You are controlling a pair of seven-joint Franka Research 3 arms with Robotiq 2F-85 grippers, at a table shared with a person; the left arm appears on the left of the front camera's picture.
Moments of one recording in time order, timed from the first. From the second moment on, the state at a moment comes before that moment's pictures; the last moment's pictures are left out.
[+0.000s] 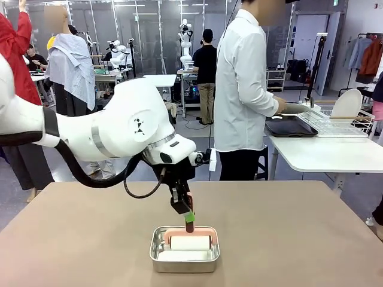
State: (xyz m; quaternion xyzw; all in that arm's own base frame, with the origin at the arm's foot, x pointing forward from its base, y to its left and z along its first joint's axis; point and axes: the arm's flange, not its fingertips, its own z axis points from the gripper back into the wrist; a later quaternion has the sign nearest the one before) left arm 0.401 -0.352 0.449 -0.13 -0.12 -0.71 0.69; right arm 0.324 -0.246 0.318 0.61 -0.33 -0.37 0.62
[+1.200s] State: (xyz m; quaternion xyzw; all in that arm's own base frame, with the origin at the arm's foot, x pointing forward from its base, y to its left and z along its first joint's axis) left arm 0.485 -0.354 0.414 -0.11 -0.08 -0.69 0.71; right arm 0.324 -0.246 0.318 0.61 -0.33 -0.37 0.62
